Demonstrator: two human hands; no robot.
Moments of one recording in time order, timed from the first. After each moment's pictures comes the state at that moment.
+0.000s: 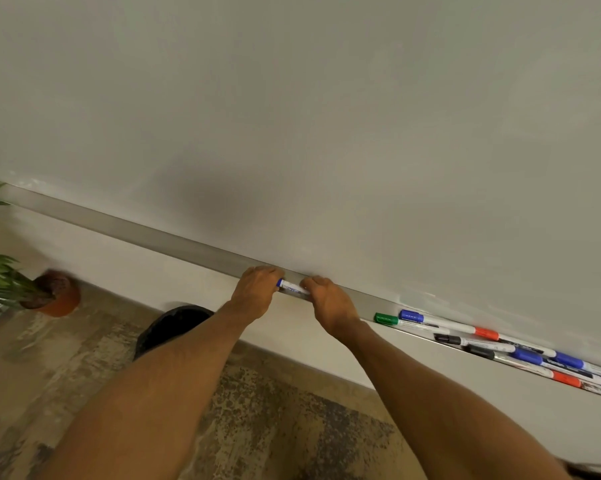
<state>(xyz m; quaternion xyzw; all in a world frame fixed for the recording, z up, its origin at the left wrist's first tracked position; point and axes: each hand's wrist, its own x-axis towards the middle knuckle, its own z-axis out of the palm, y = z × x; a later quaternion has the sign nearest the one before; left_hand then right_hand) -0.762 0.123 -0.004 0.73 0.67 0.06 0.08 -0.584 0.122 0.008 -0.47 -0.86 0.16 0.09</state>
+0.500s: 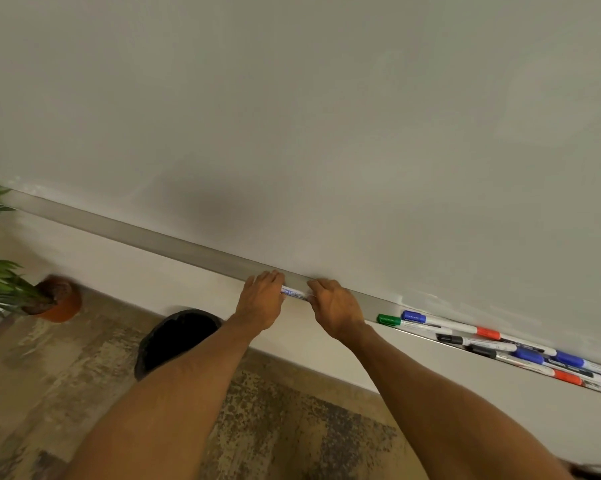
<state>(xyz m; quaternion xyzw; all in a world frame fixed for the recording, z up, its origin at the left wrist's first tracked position) -0.756 0.101 -0.002 0.72 0.69 0.07 0.08 -0.582 0.119 0.007 -0.49 -0.86 0.11 0.09</state>
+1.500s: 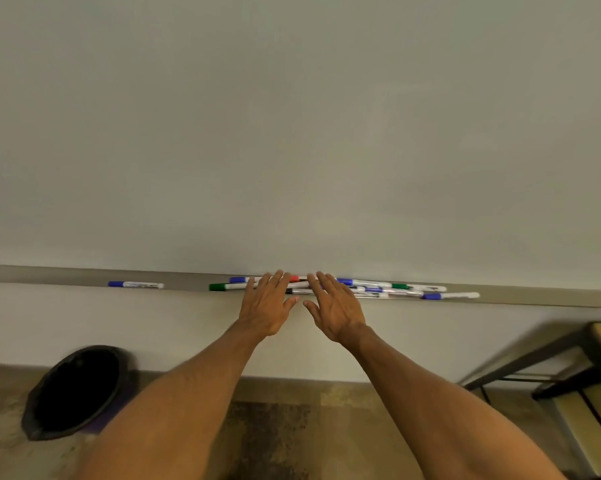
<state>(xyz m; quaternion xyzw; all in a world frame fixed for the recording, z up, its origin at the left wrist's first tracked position) -0.382 -0.007 0.077 0.78 0.62 0.00 0.07 -0.218 -0.024 0.067 -0.62 -0.78 0.07 0.06</state>
